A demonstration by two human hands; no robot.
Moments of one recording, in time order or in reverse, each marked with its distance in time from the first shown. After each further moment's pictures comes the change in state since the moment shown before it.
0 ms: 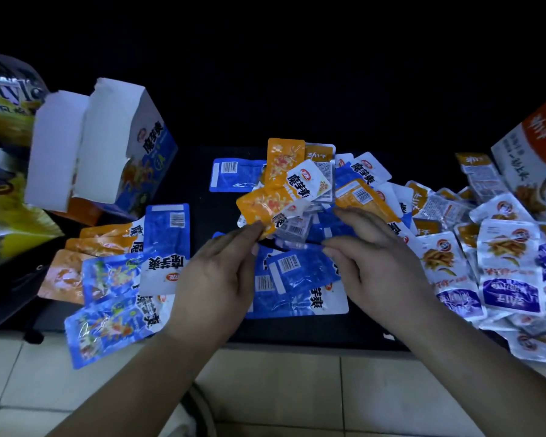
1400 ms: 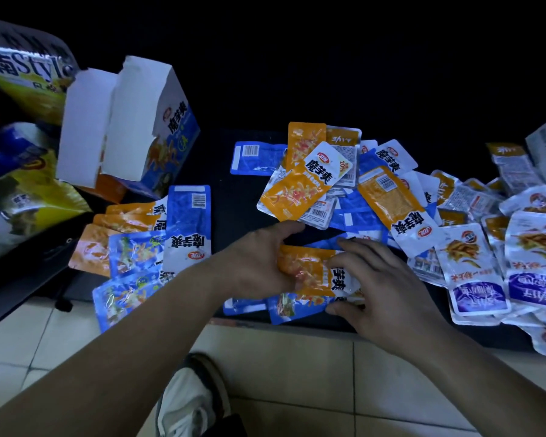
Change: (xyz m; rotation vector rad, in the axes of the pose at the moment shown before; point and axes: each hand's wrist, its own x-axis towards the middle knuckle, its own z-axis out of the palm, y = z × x) left_hand 0.036 0.008 -0.008 -0.217 -0.866 -0.290; right_hand -0.039 -0.012 0.017 -0.001 -0.332 0.059
